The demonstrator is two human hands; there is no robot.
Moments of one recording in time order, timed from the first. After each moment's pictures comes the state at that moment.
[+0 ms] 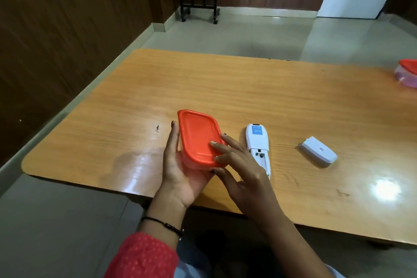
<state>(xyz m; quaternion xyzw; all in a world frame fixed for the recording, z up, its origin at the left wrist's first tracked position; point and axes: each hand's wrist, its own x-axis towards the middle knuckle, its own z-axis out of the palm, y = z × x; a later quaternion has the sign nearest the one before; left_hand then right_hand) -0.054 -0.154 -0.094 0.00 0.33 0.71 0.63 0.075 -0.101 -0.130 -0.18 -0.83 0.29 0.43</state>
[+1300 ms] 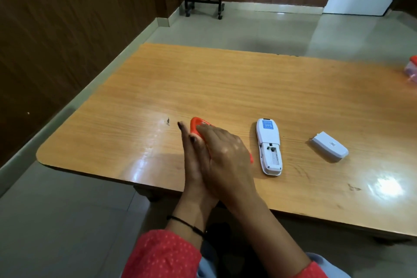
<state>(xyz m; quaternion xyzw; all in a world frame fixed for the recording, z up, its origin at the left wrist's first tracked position) -0.039 -0.154 -0.113 0.13 0.36 0.77 0.51 0.010 -0.132 -0.092 -0.31 -0.85 0.14 0.41</state>
